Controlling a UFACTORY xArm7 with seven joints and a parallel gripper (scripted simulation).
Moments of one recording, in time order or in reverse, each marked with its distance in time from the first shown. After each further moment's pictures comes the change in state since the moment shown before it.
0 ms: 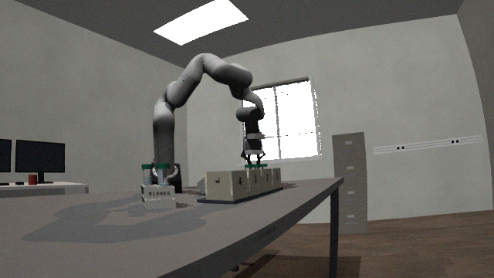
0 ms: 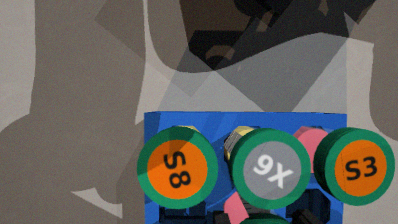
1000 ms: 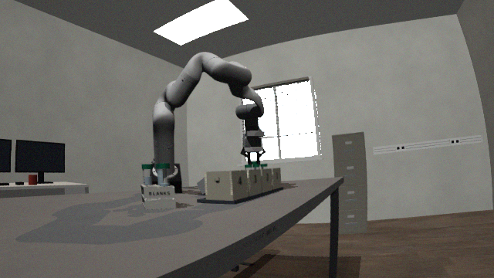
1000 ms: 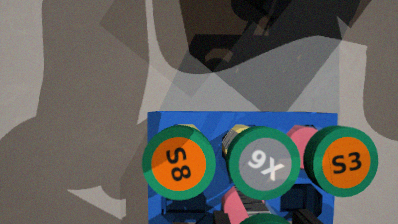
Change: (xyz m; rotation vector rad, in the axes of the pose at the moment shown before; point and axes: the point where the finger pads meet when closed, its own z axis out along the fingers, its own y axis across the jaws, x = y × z) arm 0.000 0.000 -0.014 0.000 0.000 0.000
